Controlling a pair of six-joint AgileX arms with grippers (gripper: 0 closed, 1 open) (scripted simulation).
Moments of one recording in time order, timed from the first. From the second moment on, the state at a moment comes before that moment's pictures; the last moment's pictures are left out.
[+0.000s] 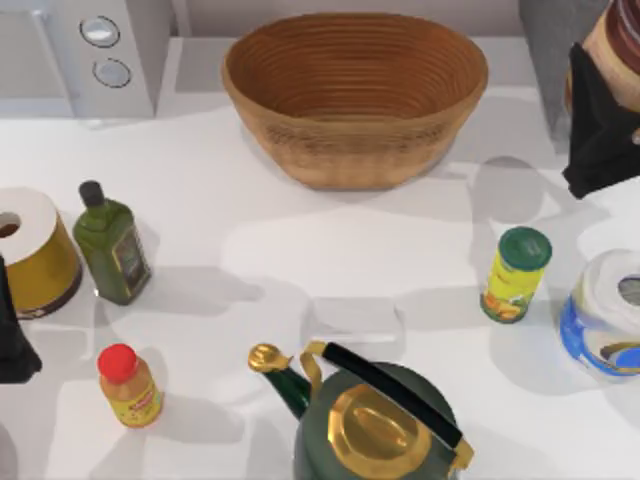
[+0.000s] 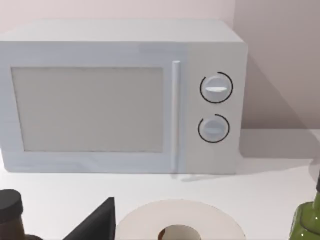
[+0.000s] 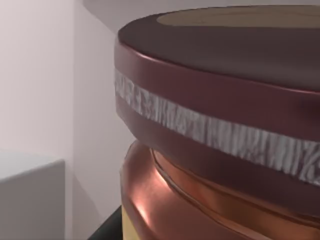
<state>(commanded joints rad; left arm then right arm) 0.00 0.00 0.00 0.00 0.00 0.00 0.32 1.25 0.38 1.15 -0.05 0.00</state>
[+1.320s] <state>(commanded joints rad) 0.00 0.00 0.00 0.00 0.00 0.00 0.54 2.03 0.41 1.64 -0.18 0.02</state>
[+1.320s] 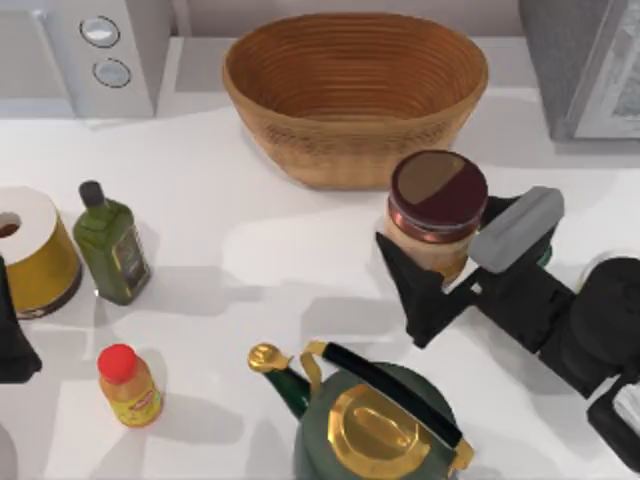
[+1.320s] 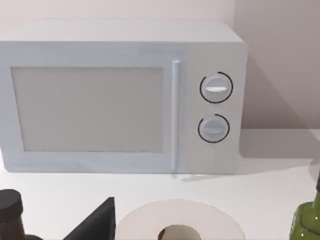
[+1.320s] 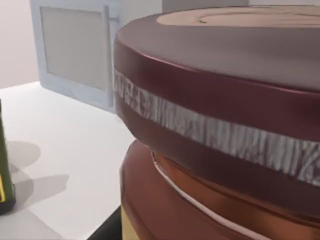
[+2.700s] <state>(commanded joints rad) 0.00 0.00 0.00 0.00 0.00 0.00 0.59 2.25 0.66 1.59 -0.15 0.01</state>
